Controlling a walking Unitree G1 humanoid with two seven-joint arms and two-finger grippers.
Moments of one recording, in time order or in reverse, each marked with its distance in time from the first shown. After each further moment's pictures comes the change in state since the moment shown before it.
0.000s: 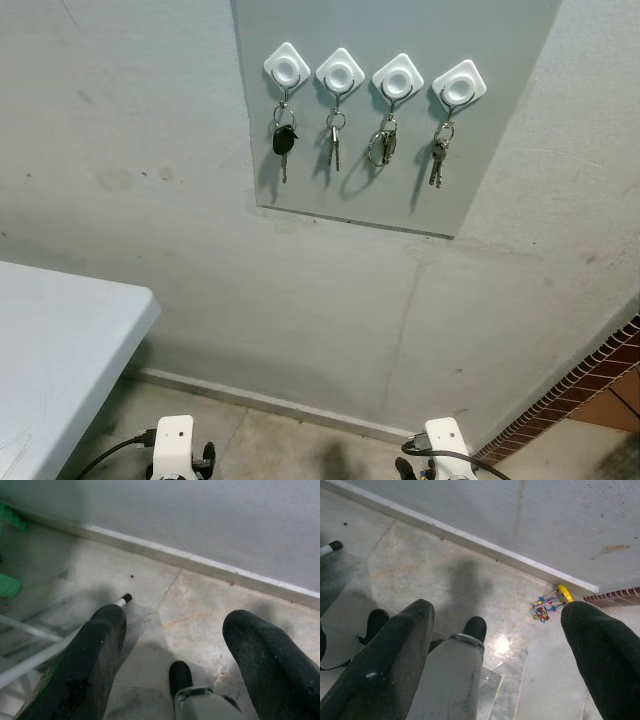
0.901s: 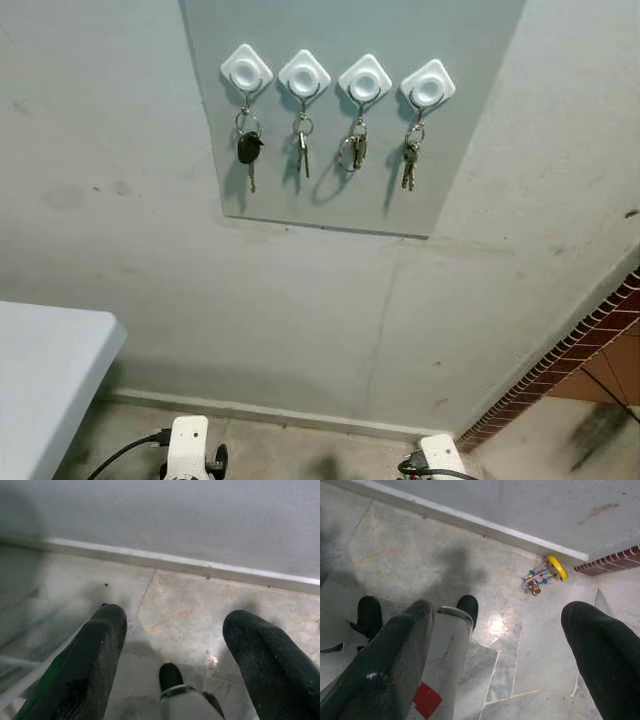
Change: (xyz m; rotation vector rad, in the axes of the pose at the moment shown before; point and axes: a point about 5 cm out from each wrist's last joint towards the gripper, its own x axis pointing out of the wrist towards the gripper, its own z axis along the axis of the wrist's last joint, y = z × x) left arm -0.003 -0.014 -0.010 0.034 0.029 -0.032; right arm -0.004 0.005 -0.018 -0.035 0.067 0.001
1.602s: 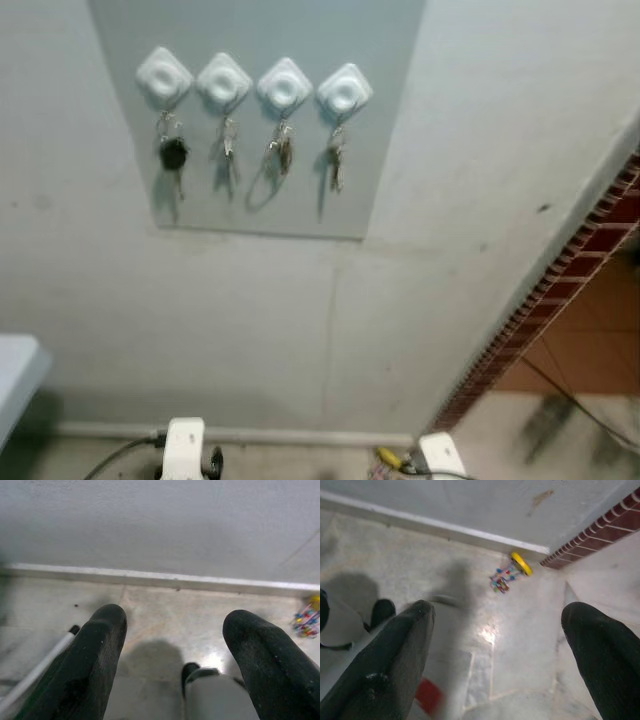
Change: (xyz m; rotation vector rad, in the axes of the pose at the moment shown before) left arm 0.000 0.007 0.001 0.009 0.004 0.015; right arm 0.000 0.003 0.000 -0.012 -0.003 0.008
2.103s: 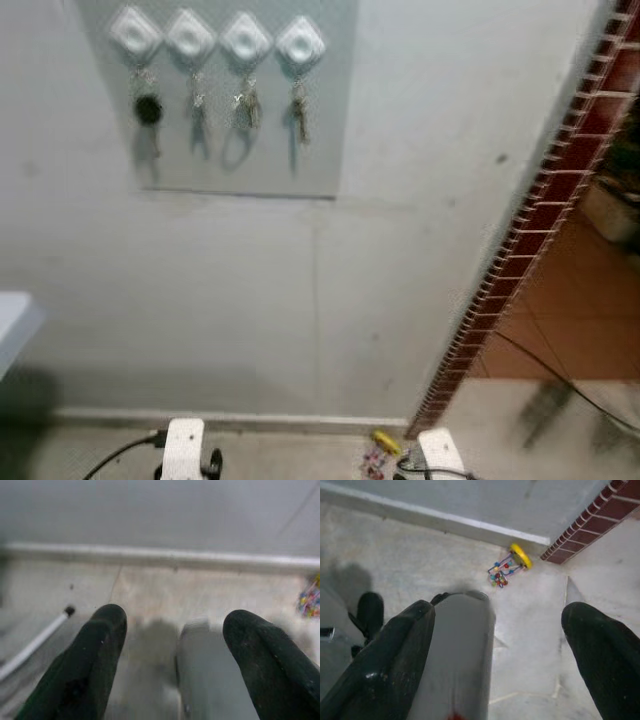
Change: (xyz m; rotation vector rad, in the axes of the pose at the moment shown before) left arm -0.001 -0.005 -0.004 0.001 0.023 -0.012; right arm 0.000 -0.006 0.008 -0.004 -0.039 -0.016
